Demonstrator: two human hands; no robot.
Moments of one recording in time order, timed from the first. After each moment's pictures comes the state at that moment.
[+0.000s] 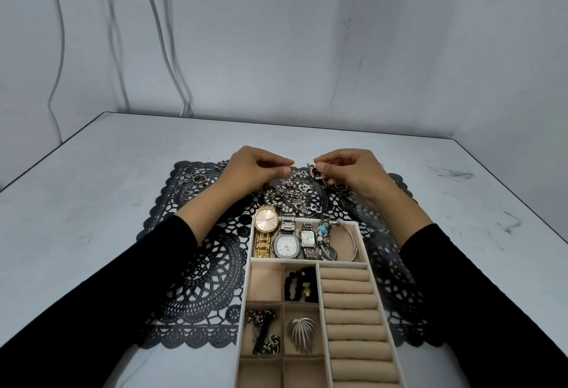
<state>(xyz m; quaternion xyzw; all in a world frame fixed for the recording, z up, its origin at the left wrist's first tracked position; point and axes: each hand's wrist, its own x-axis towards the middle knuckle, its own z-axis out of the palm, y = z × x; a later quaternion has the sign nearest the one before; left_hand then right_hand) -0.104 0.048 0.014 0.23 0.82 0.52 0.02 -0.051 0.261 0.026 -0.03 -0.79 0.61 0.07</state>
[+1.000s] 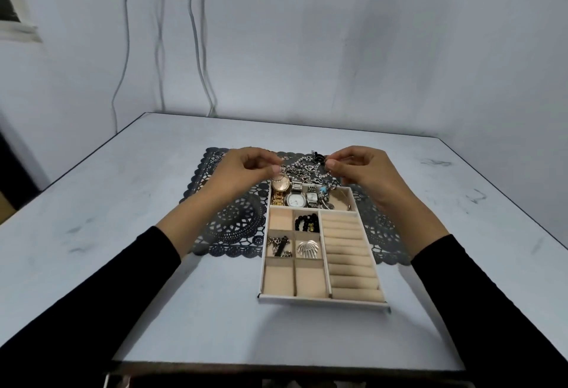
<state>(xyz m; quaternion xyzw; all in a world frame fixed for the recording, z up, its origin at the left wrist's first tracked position) 0.014 -0.013 0.032 0.21 0.78 0.58 0.01 0.069 0.229 0.050 0.00 -0.78 0.61 0.11</state>
